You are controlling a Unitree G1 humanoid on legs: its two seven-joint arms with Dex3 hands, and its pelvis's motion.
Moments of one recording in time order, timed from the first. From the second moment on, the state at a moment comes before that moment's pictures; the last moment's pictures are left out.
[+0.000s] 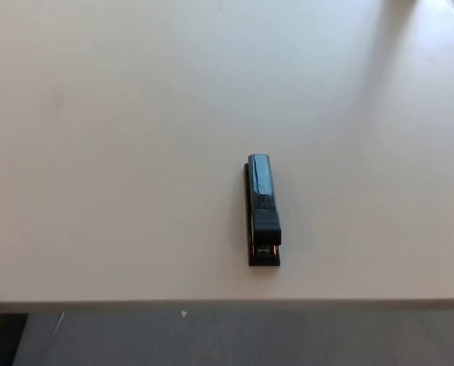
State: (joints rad) left_arm 0.16 0.42 0.28 0.89 -0.04 -0.17 -0.21; right_arm 0.03 -0.31 -0.25 1.12 0.01 -0.29 0.16
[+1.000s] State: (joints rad) left_arm 0.10 0.49 0.38 1.04 -0.13 -0.39 -0.34; right_arm 0.00 -0.53 -0.72 1.32 0.23 -0.31 -0.02
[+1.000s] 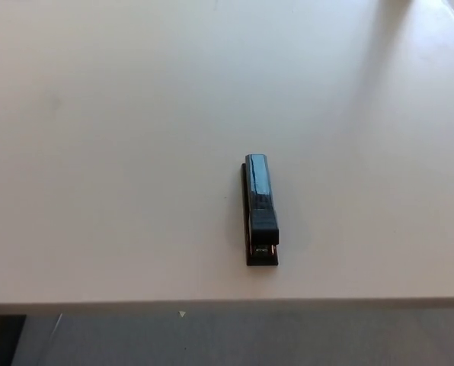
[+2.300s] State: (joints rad) left_arm 0.05 0.49 0.39 1.08 -0.14 -0.39 -0.36; right_arm -0.56 -0.73 -0.63 0.34 0.42 -0.28 -0.13
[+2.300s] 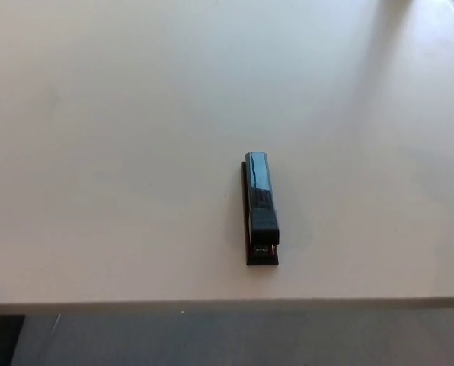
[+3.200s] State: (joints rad) left_arm 0.05 0.50 0.35 1.06 -0.14 -0.40 -0.36; right_arm -0.81 -0.11 0.06 0.17 0.30 -0.05 -0.12
